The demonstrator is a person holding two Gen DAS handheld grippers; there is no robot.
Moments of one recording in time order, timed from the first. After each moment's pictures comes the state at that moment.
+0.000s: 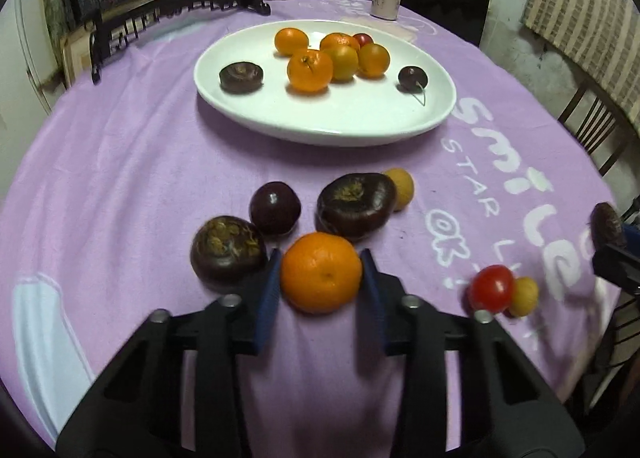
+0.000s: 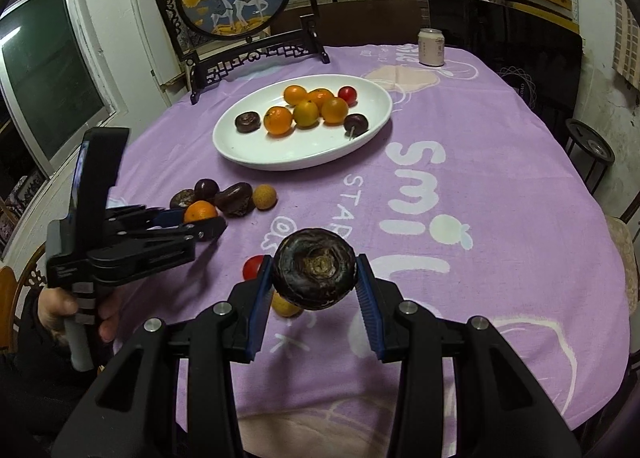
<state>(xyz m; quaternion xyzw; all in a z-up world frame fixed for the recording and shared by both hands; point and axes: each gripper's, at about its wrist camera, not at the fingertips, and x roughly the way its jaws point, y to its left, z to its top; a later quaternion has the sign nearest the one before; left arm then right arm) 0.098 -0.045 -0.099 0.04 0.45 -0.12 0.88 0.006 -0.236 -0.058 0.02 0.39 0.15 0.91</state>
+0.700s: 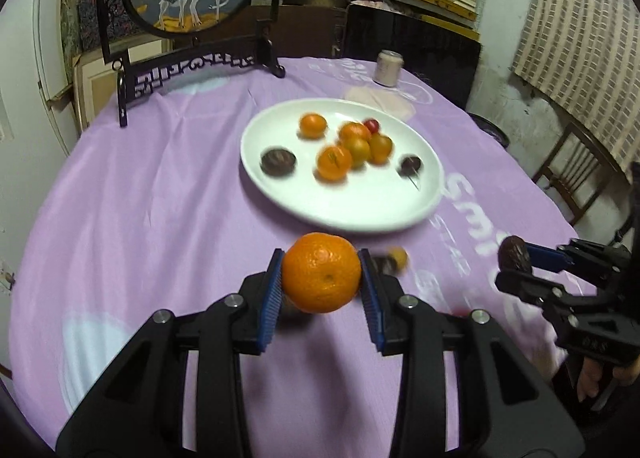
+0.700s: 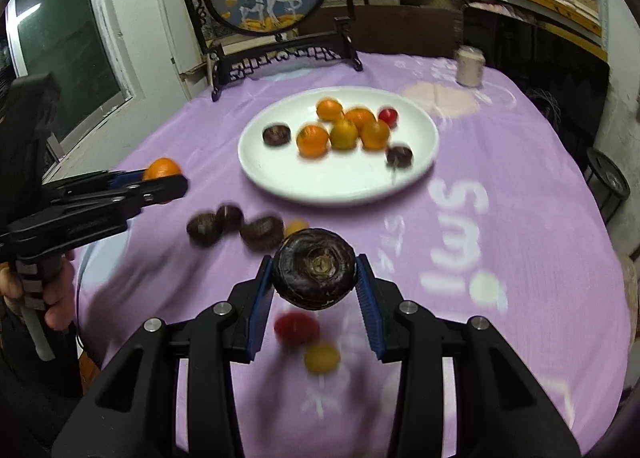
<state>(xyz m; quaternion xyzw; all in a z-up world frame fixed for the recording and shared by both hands) 0.100 -0.002 -0.023 0.00 0.38 -0.12 0.92 0.053 -0.196 -0.039 -0.01 0.39 0.19 0.90</state>
